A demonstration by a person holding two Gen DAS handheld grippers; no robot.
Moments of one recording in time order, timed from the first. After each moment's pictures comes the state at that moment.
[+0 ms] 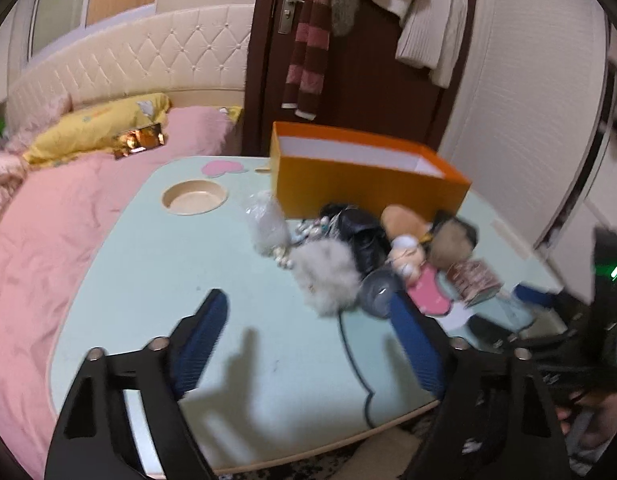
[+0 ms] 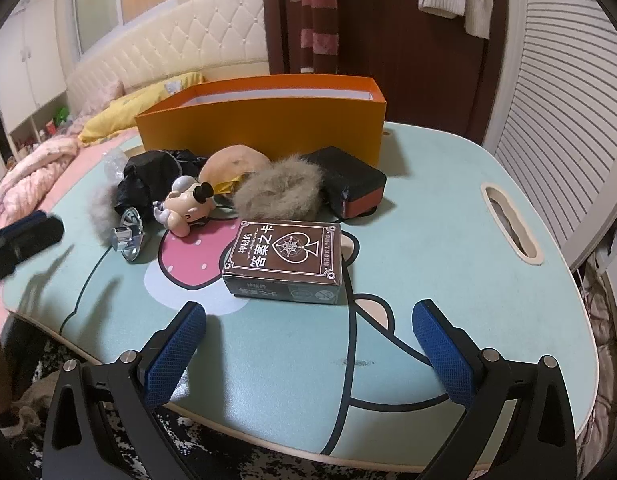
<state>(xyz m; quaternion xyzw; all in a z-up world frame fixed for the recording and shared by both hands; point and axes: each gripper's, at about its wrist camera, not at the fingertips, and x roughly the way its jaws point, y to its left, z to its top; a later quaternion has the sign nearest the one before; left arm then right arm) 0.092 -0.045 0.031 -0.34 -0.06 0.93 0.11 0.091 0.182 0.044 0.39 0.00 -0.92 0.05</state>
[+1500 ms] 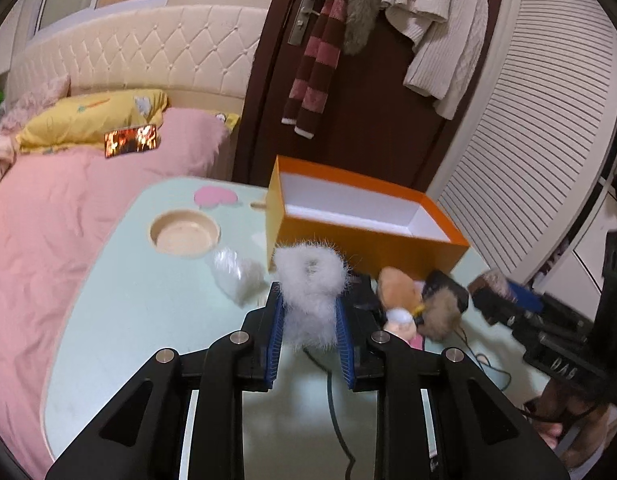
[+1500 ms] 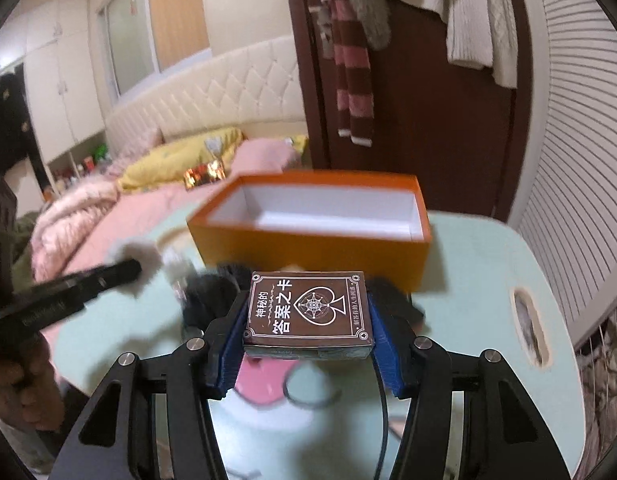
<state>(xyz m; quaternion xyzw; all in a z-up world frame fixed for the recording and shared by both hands) 0.054 -0.057 0.062 -0.33 -0.11 0.93 0.11 0.059 0.167 0.121 0.31 -0.02 -0.94 0.12</state>
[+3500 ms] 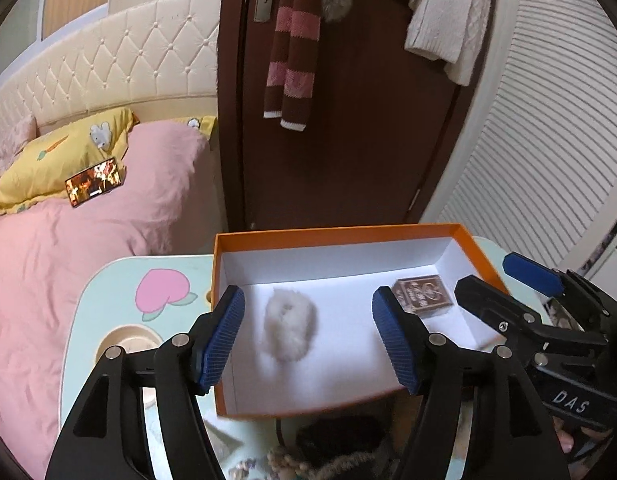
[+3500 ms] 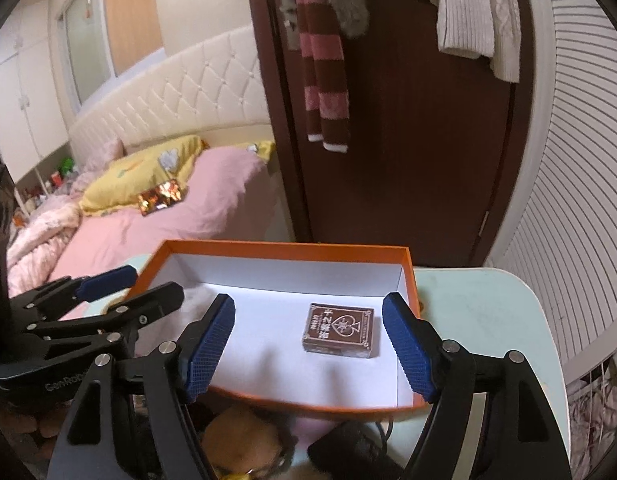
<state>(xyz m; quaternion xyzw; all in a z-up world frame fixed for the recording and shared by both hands) -0.089 -0.001 0.074 -0.37 -0.03 0.92 0.11 -0.065 0.182 0.136 0.33 -0.04 -0.94 0.08</state>
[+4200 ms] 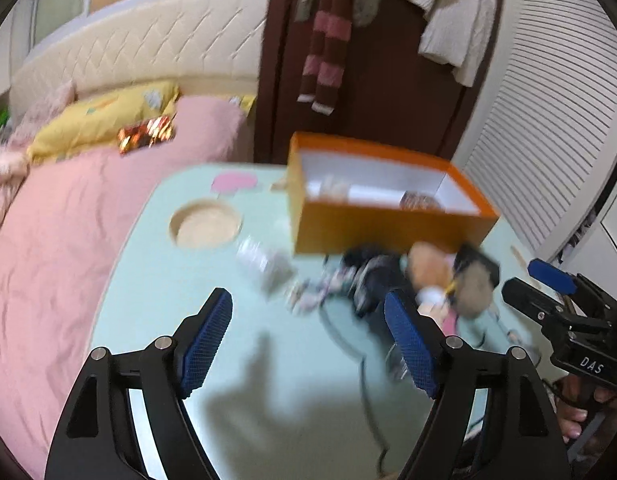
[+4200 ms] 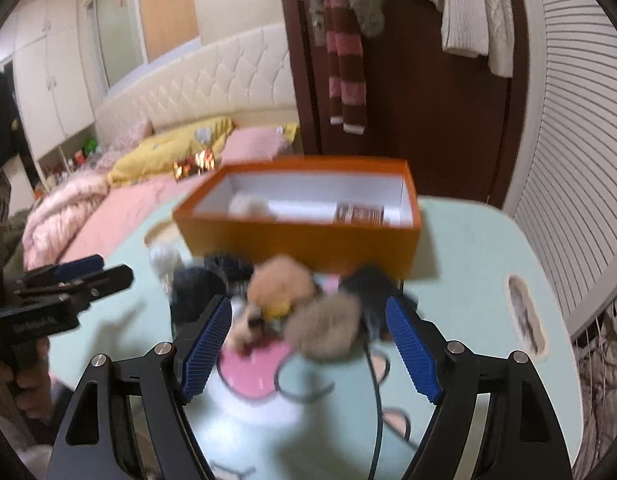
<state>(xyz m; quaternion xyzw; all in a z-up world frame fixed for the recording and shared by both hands) 0.046 -0.061 0.044 -0.38 -0.06 0.92 0.07 0.061 0.166 0.101 0.35 -0.01 -0.93 0.10</state>
